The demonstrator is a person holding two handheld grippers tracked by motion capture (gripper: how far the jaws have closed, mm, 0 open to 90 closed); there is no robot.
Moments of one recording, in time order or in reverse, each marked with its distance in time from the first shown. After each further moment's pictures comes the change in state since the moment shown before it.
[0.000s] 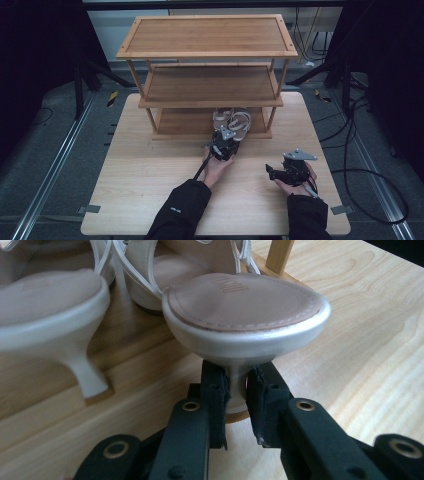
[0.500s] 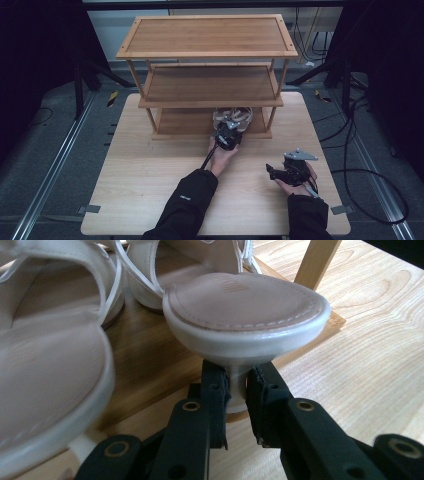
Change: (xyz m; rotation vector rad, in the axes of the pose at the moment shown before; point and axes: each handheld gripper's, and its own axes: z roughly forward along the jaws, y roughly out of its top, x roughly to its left) left arm 0.008 0.023 0.030 0.008 0.045 -0.014; right arm -0.001 0.000 0.000 -0.006 0.000 0.003
